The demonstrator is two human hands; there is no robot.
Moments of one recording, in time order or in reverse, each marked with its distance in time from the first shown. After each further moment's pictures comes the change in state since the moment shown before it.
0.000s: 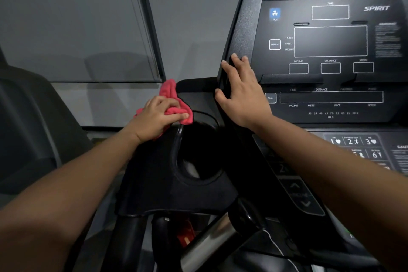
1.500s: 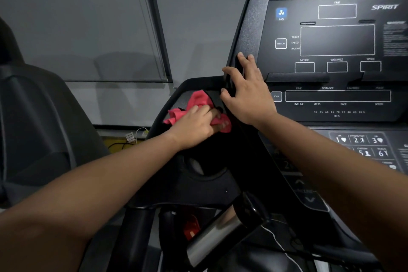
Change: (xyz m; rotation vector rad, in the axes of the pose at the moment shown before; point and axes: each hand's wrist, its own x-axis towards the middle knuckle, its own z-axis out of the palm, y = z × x) left_hand 0.041 0.076 0.003 0.105 -0.325 -0.039; right_hand 0.000 -0.001 0.000 -0.034 0.000 -0.009
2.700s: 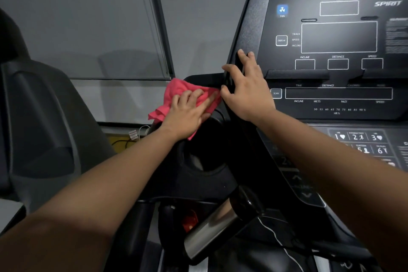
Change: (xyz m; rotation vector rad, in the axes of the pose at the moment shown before) left_hand -0.007 -0.015 0.007 0.075 0.091 -0.324; right_hand 0.000 0.000 0.001 -0.001 0.012 -0.003
